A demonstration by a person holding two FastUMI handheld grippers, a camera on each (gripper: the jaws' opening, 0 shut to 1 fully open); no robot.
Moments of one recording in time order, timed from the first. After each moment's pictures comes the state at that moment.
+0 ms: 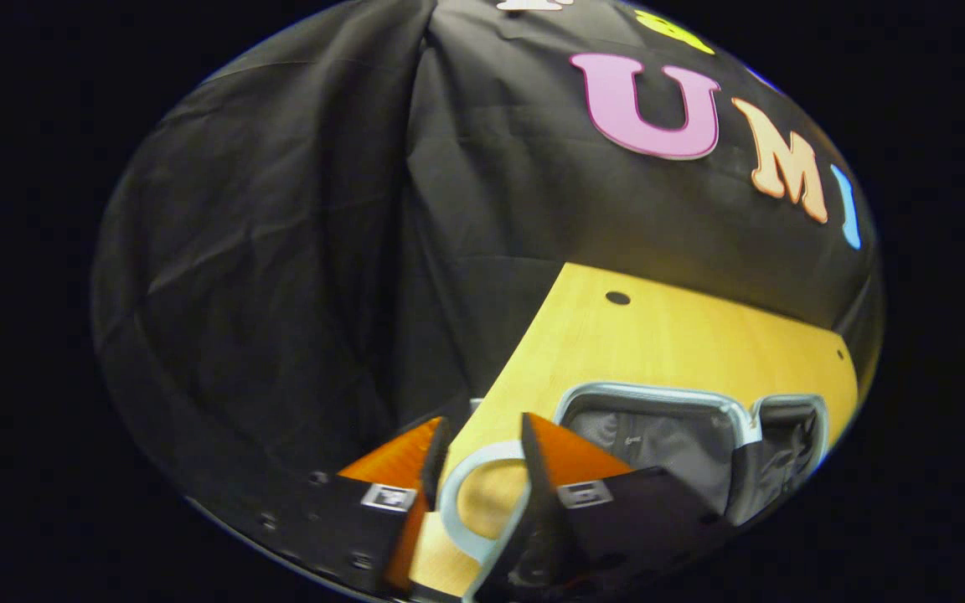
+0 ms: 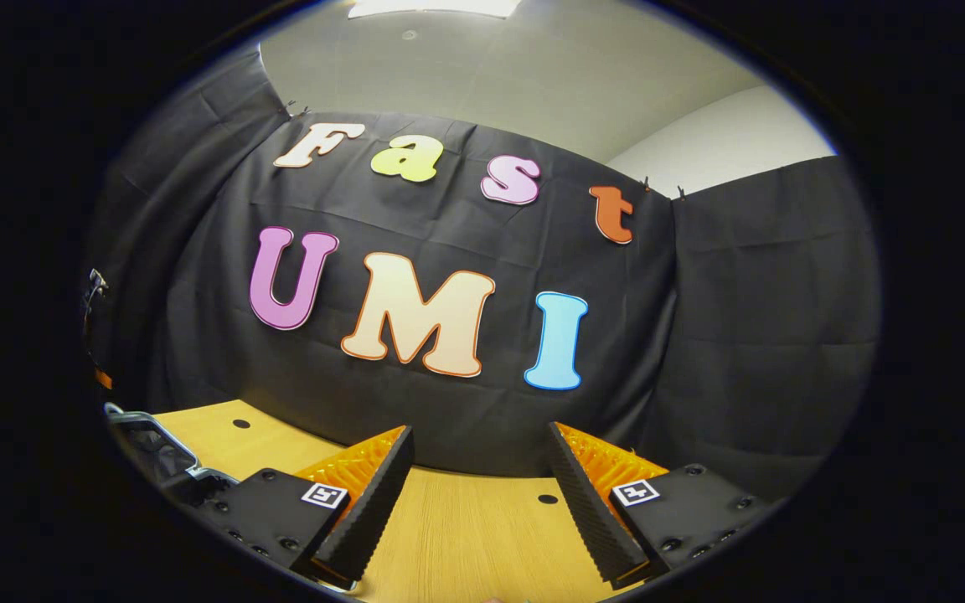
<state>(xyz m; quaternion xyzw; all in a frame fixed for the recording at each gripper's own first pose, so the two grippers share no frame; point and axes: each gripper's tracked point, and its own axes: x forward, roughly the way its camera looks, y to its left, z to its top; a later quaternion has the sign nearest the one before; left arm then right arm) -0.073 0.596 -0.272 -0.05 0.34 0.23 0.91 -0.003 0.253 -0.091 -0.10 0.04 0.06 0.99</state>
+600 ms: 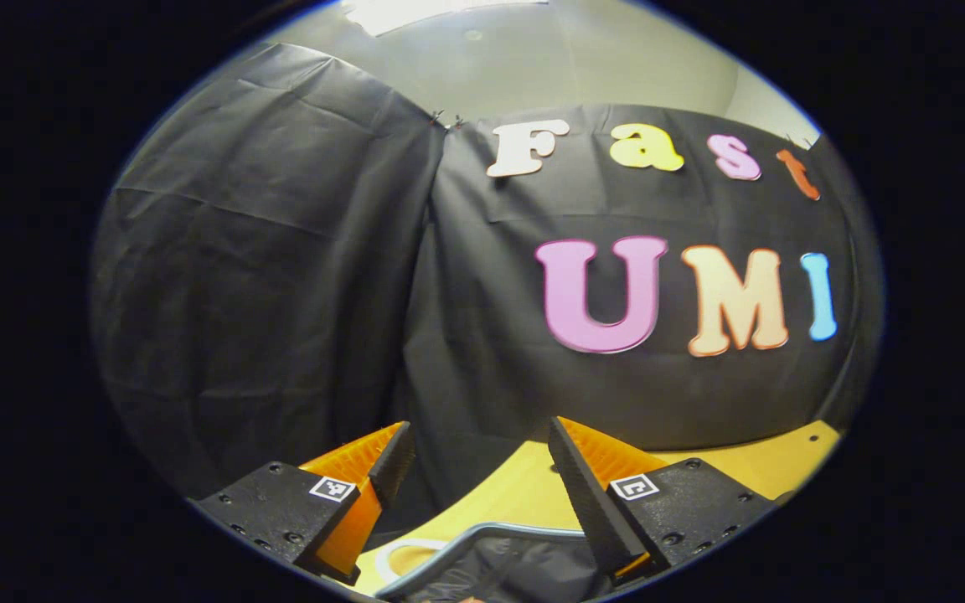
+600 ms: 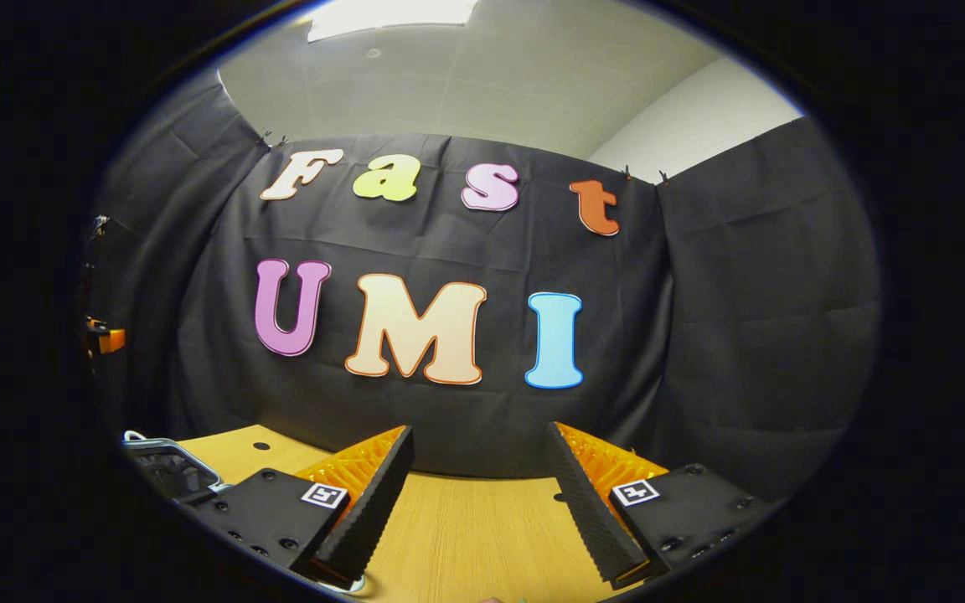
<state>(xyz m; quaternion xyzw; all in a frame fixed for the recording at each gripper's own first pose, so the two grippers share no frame) -0.026 0.479 -0.065 0.02 0.05 0.23 0.97 -0.010 0.212 -0.084 -0.03 0.04 0.08 1.00</state>
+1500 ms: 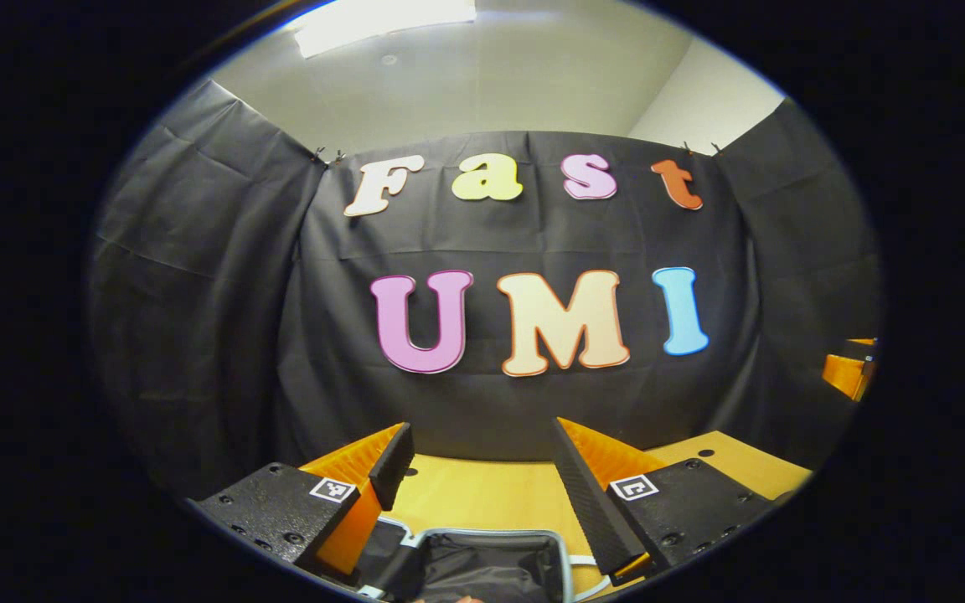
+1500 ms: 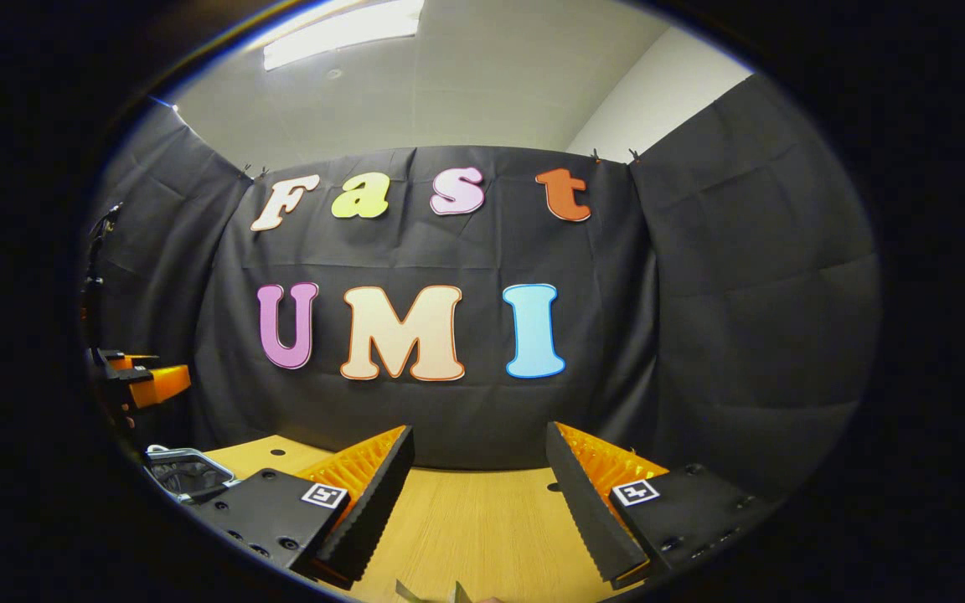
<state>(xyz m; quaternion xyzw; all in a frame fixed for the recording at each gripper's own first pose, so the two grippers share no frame) -0.011 0.186 -0.046 0.04 0.02 0.08 1.00 -0.028 0.108 -0.084 0.03 0.05 0.10 0.99</state>
